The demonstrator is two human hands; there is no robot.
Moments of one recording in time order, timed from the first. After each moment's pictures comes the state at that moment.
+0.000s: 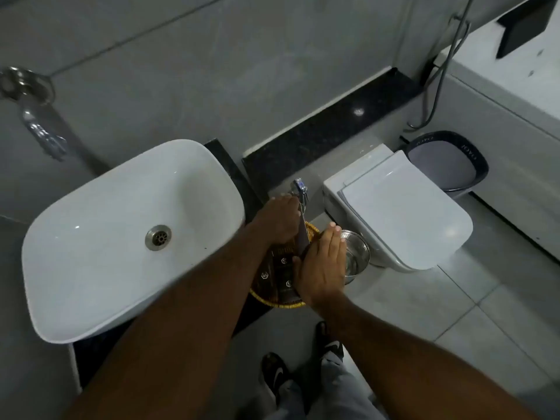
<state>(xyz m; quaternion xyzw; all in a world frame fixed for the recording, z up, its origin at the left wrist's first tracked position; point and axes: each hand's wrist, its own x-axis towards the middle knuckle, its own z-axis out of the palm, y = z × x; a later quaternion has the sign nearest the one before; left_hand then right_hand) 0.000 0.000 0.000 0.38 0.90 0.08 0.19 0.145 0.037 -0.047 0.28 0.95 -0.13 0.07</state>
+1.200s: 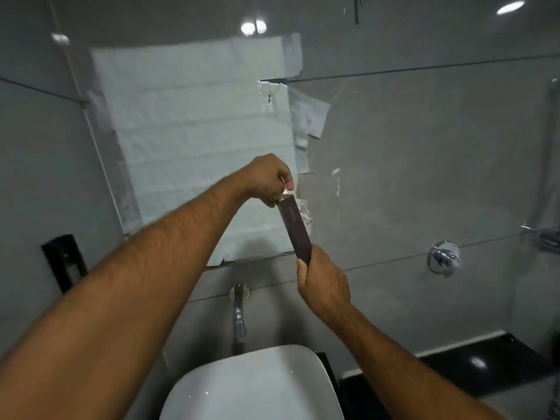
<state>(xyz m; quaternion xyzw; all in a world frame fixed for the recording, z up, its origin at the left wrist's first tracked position) -0.094 -0.145 0.541 0.22 0.94 0.25 -0.10 -0.057 -0.032 0.327 0.01 0.89 -0.33 -0.32</state>
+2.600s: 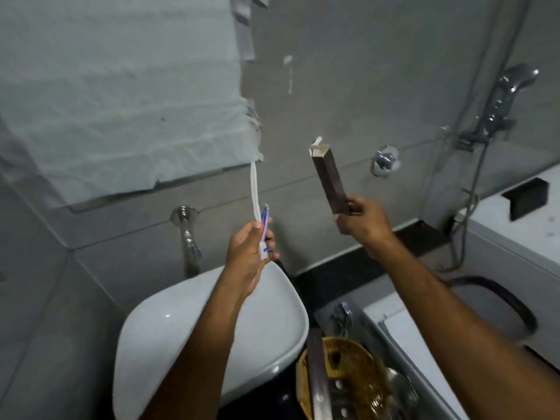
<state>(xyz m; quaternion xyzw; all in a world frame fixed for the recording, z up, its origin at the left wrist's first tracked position) -0.052 -0.134 0.225 0.08 0.57 0.81 0.10 -0.019 0.090 0.237 0.17 0.78 -0.56 -0.22</state>
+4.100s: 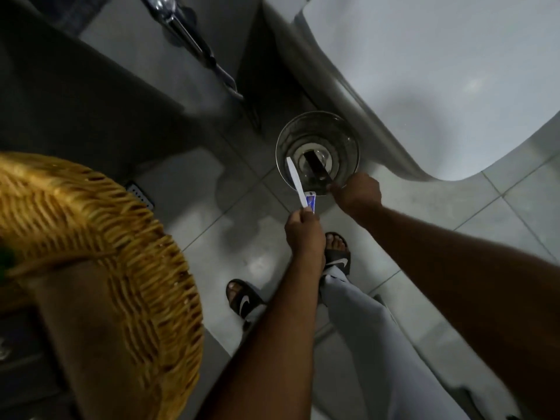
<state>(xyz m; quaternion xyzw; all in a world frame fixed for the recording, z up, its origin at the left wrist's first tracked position) 0.162 0.142 -0.399 -0.35 0.72 0.48 0.36 0.161 0.257 -0.432 0.52 0.73 -0.39 0.22</state>
